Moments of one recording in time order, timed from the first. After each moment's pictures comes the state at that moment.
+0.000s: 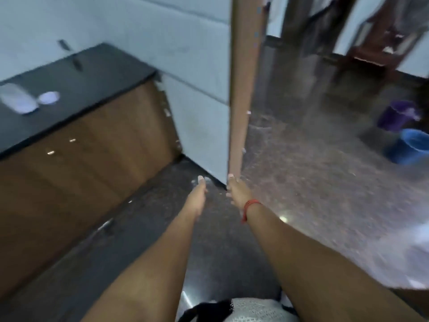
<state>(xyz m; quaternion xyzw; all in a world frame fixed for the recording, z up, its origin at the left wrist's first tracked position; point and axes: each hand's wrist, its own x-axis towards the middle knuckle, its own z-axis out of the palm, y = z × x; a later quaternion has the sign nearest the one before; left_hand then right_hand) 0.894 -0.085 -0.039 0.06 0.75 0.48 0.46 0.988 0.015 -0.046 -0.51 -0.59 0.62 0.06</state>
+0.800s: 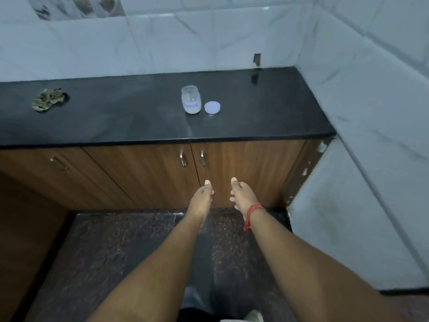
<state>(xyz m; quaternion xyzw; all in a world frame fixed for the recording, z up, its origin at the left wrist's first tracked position) 0.498 -0.151 -0.017 -0.19 0.75 0.60 0.19 0.490 -0.014 -0.018 -0.22 -0.75 0.60 -0.16</state>
